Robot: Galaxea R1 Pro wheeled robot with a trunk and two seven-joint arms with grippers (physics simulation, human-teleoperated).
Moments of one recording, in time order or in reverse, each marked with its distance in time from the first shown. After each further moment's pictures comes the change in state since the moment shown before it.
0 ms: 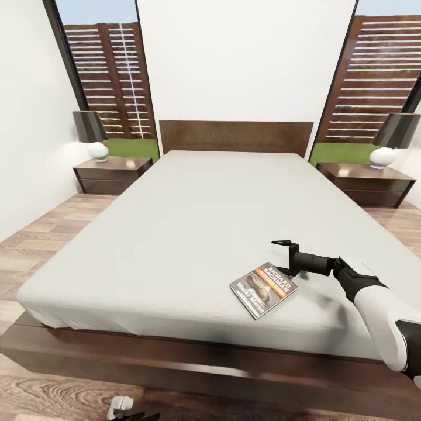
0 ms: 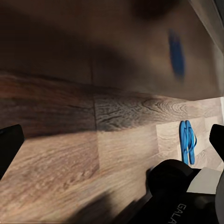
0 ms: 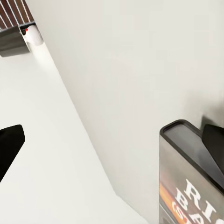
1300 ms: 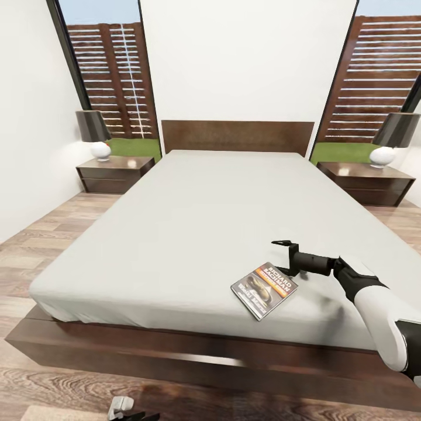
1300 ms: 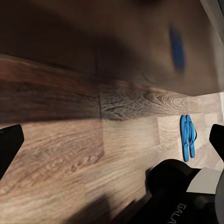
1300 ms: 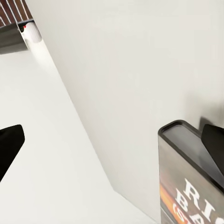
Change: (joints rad) left arm 0.000 -0.001 0.000 0.000 0.000 0.000 0.000; right arm 0.000 0.000 0.000 -0.001 0.003 0.000 -0.001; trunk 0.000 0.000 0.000
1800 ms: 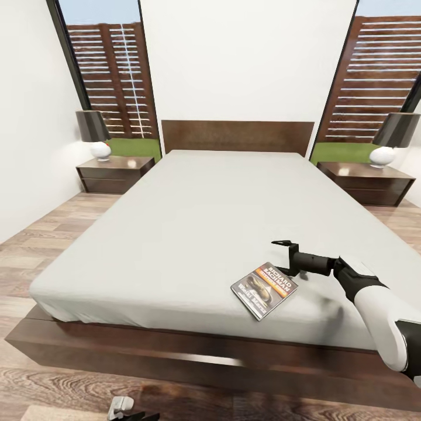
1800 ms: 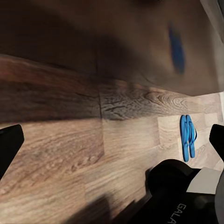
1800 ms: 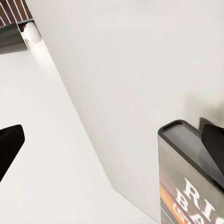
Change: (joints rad) left arm 0.000 0.000 0.000 0.000 0.000 0.000 0.000; right arm 0.000 0.000 0.000 0.000 -0.001 0.000 0.000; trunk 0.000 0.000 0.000
